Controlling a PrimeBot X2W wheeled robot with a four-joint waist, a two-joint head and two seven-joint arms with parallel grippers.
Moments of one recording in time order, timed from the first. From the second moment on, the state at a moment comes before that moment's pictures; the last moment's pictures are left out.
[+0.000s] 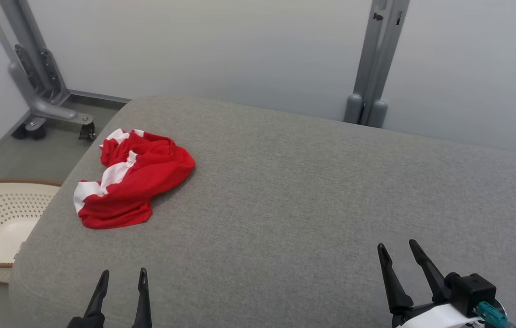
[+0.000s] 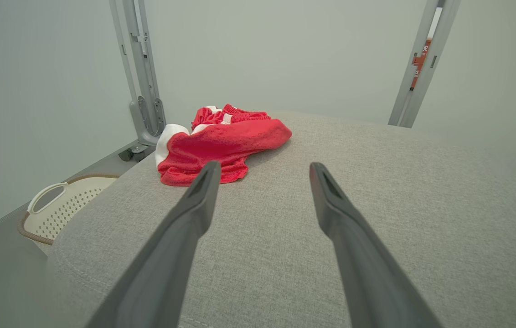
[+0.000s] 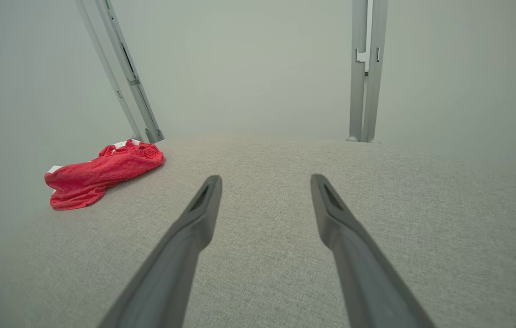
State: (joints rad) left arm 0.18 0.05 -0.05 0.14 -0.12 -0.05 -0.26; right arm 0.12 -0.08 0.14 0.15 0.25 0.13 -0.26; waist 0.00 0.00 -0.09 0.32
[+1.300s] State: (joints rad) left arm -0.51 0.16 0.05 0.33 -0.19 -0.12 -0.17; right arm -0.05 -0.22 0.09 0.10 0.17 0.13 -0.26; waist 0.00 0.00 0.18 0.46
